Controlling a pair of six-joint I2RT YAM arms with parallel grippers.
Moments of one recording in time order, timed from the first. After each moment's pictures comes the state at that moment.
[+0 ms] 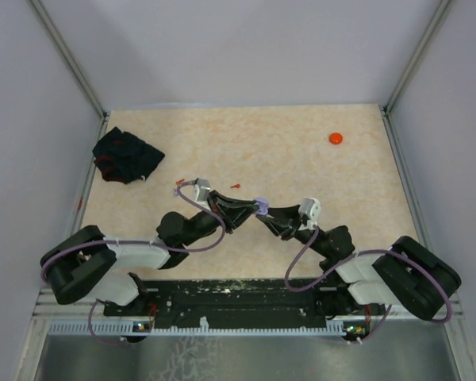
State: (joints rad) left arm -0.93 1.39 0.37 1.37 0.15 -0.55; right arm 0.68 1.24 0.04 1.56 -0.36 0.10
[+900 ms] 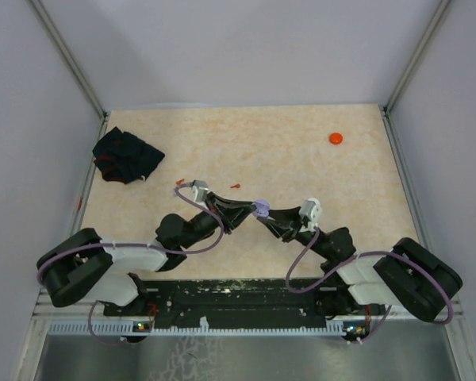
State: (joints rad) left arm -0.94 1.36 0.34 1.33 0.08 -0.55; right arm 0.68 1.23 0.02 1.56 -0.36 0.10
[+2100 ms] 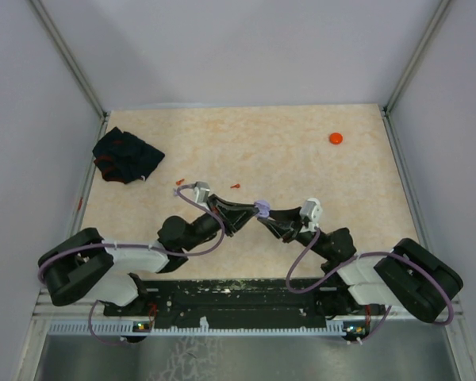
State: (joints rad) left arm -0.98 1.38 0.34 1.33 0.06 -0.62; right arm 0.68 1.22 0.01 1.55 -0.36 0.11
